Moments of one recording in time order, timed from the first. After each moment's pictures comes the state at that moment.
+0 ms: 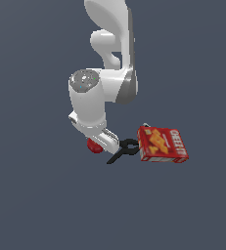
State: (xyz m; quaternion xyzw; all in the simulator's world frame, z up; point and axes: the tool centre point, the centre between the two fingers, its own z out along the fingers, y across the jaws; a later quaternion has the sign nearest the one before) arm 0.038 -0.064 0.158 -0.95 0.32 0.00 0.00
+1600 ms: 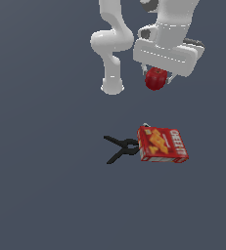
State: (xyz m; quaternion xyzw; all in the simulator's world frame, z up) arm -0.124 0.161 0.353 -0.95 0.32 0.00 0.00
